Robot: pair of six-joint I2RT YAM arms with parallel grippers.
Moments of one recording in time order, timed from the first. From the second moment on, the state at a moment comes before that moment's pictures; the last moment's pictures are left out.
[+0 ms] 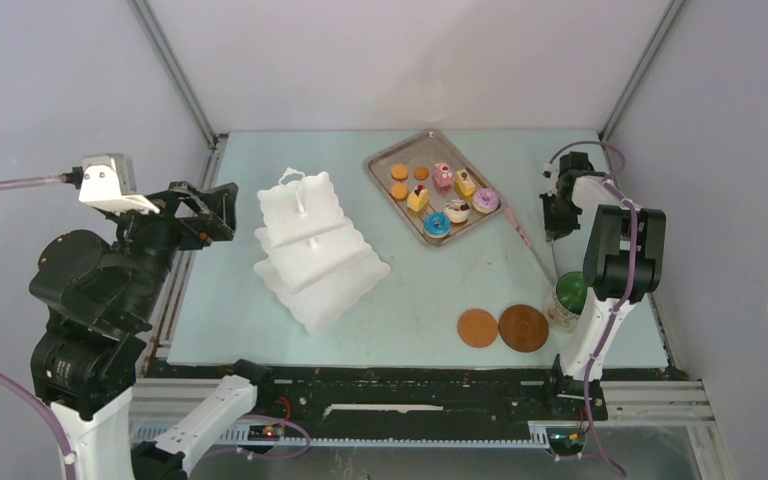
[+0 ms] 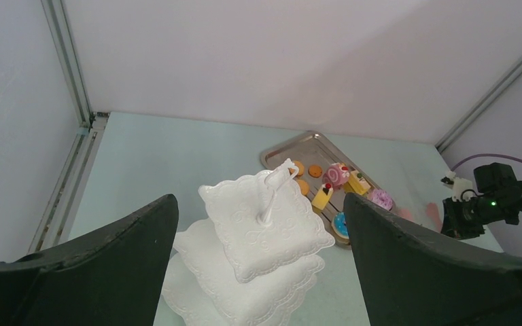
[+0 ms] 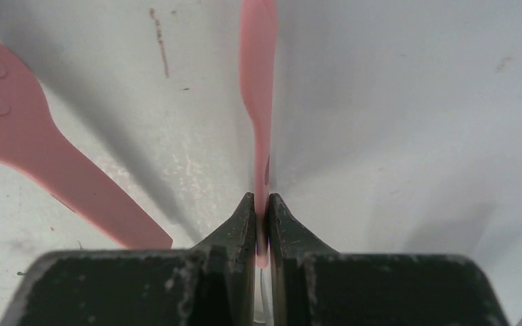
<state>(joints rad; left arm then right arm) -0.31 0.77 1.67 -0.88 -0.20 -0.23 -0.12 2.00 1.40 -0.67 -0.01 -0.11</state>
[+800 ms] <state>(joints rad) -0.32 0.77 1.65 -0.88 -0.16 -0.23 -0.13 2.03 1.54 -0.63 -0.02 0.18</state>
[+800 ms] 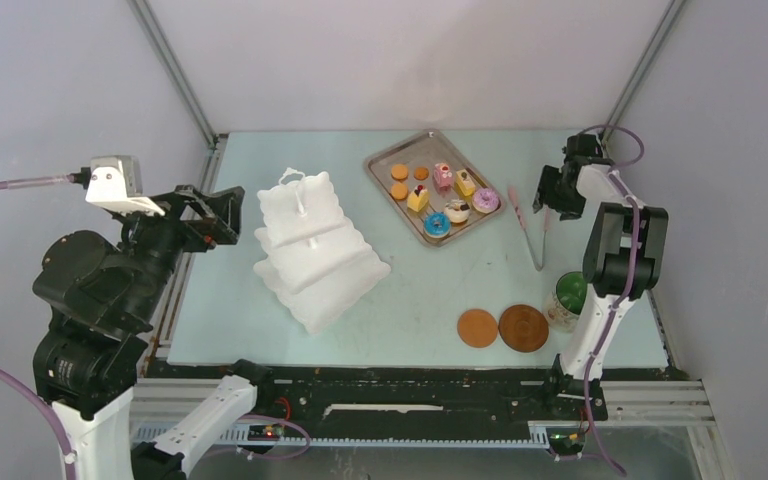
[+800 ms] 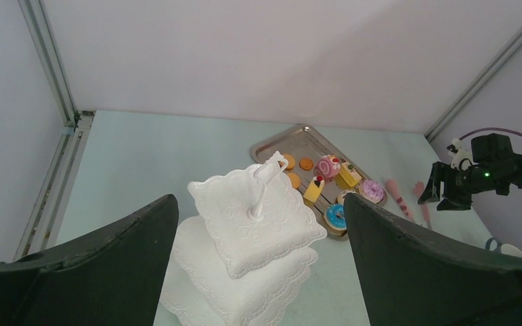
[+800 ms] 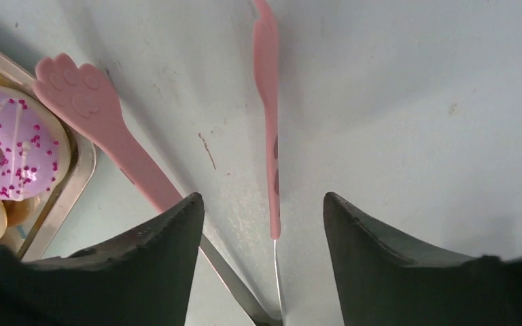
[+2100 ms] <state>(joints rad) -0.34 0.78 1.61 -0.87 -0.15 -0.26 -0.01 1.90 1.18 -0.32 0.09 0.10</state>
